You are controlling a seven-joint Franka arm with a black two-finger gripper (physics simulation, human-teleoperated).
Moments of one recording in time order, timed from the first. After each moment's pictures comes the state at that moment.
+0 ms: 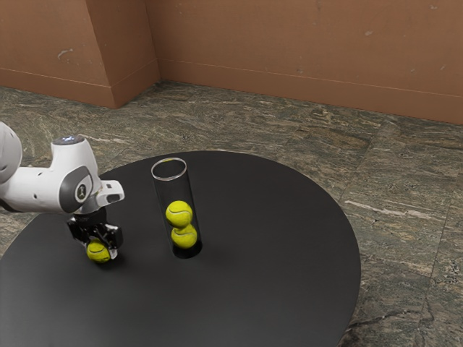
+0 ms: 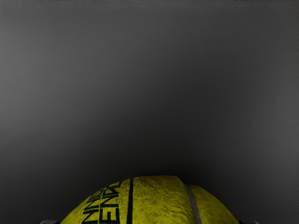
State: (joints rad) arm -0.10 0.22 0.39 -2.33 -0.09 2.46 0.19
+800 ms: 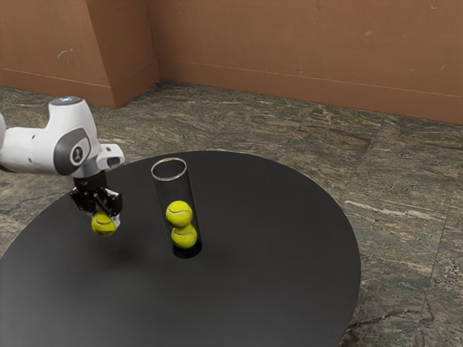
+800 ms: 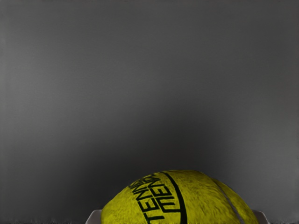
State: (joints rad) arm -0.10 0.14 0.39 -2.18 -0.01 2.29 0.09
